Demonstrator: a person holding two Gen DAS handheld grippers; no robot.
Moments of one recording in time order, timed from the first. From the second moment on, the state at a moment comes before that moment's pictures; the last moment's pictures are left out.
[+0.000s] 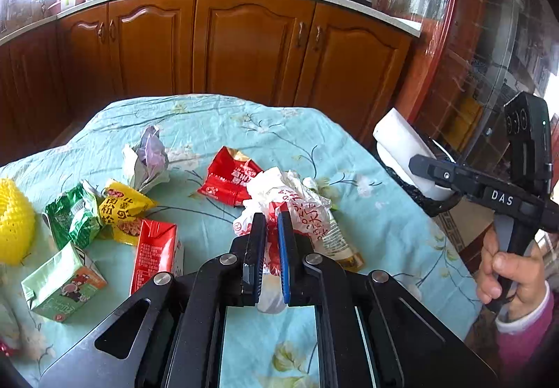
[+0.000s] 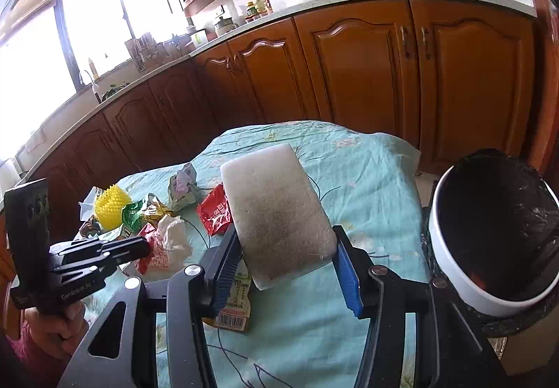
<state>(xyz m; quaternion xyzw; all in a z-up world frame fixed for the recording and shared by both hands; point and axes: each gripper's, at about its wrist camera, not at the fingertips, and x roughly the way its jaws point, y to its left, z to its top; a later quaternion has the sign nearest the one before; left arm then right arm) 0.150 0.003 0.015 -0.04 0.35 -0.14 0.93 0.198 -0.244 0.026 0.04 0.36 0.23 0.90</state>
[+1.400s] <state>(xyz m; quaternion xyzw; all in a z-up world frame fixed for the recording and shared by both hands) 0.232 -0.196 0.039 0.02 0.35 -0.30 0.89 0.183 -0.404 0.025 0.07 0.38 0.05 0.92</state>
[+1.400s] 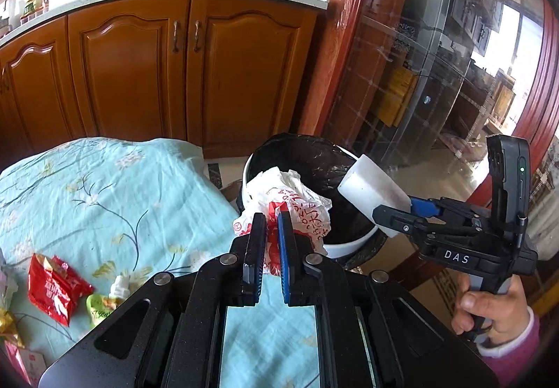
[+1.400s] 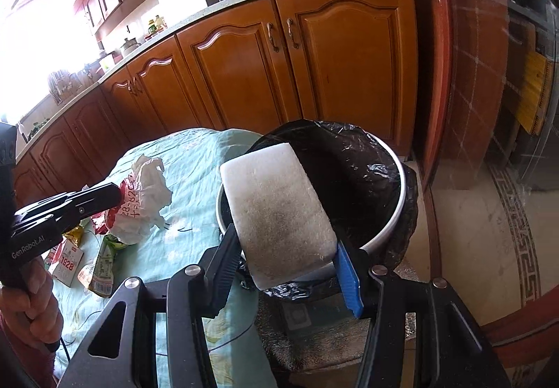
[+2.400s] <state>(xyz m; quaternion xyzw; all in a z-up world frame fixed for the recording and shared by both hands) 0.299 -0.278 0.016 0.06 0.40 -0.31 0.86 0.246 -0.424 0.011 -0.02 0.45 0.03 0.89</state>
